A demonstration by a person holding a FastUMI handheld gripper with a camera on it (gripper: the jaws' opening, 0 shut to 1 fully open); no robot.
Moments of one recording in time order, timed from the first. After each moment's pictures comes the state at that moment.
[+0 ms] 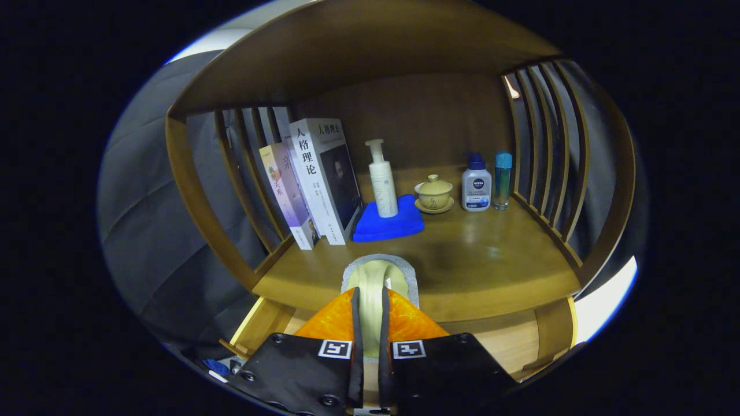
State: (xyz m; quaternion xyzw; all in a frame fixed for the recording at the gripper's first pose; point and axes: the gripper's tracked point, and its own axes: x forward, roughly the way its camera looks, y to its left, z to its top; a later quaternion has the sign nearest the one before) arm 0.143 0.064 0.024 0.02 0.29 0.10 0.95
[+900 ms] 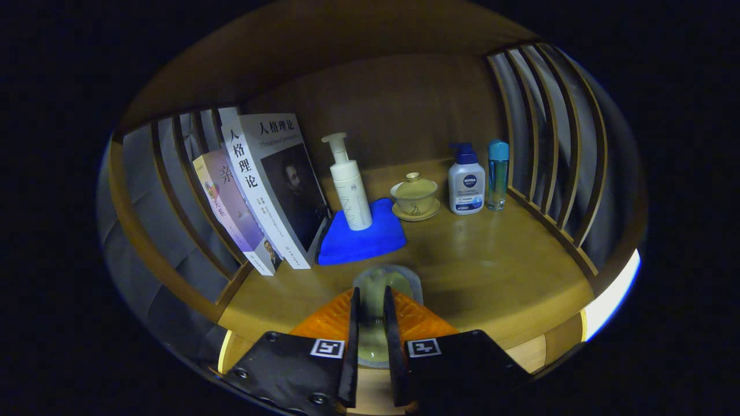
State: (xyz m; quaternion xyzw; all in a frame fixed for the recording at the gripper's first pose) arm 0.214 0.051 -0.007 0.04 0.31 0.04 0.95
